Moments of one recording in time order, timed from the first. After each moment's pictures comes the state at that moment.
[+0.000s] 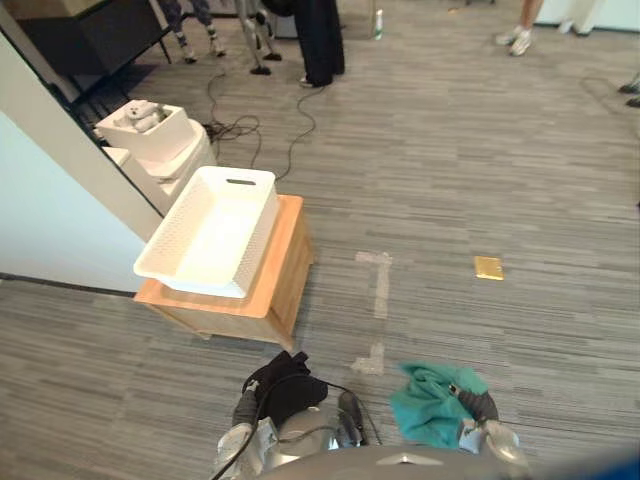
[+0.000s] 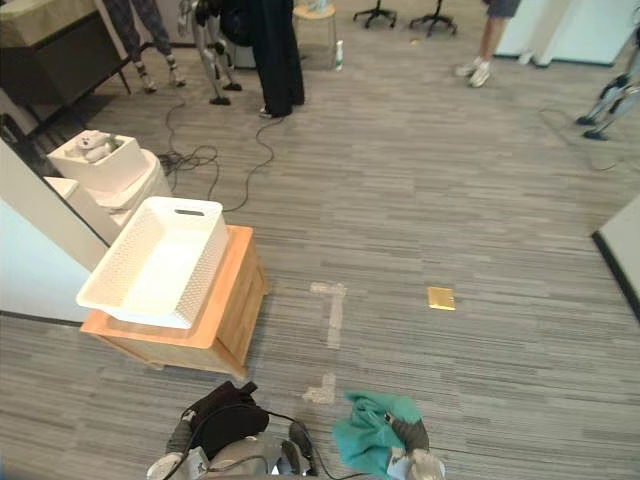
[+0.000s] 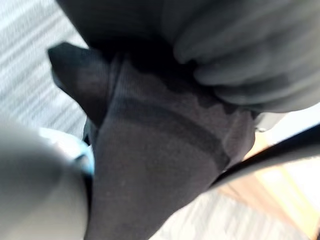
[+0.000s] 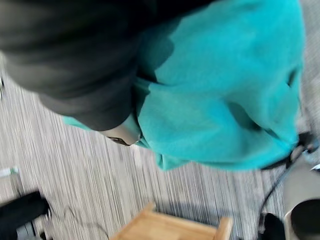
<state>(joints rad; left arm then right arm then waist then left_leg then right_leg) 0.10 0.02 0.25 0.99 -0.28 -0.12 0.02 0.03 -0.01 -0.29 1.08 0.09 -0.29 0.11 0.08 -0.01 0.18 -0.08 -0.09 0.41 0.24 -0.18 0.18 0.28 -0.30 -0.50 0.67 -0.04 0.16</state>
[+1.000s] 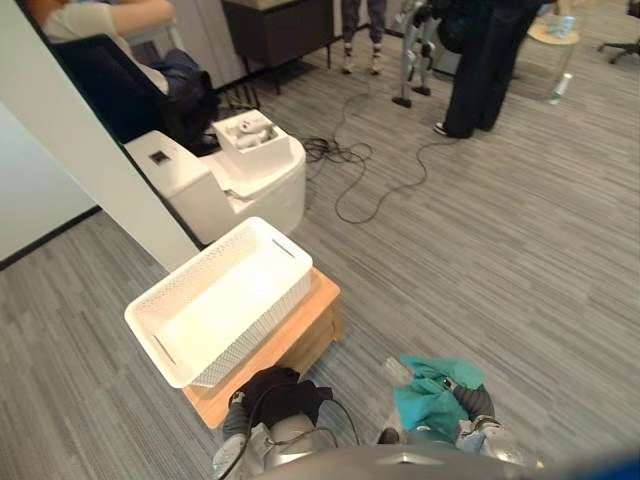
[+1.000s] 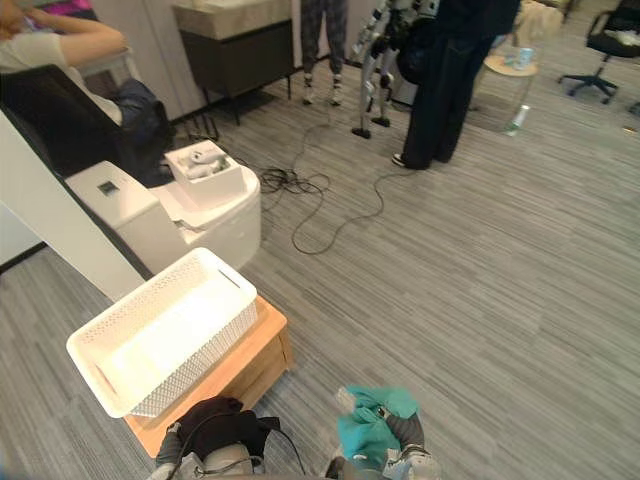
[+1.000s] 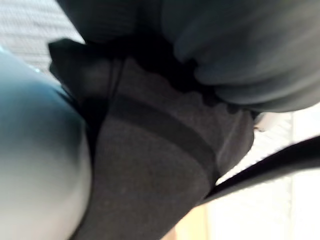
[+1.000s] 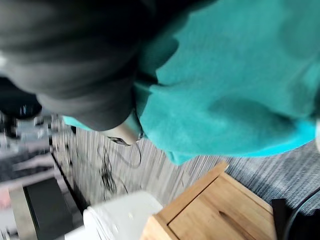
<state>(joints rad) 0.14 -0.04 0.33 0.95 -0.40 -0.18 0.00 0.11 -0.03 -0.19 0.96 0.12 -0.40 0.14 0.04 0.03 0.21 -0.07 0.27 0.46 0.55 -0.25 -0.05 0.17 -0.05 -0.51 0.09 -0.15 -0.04</state>
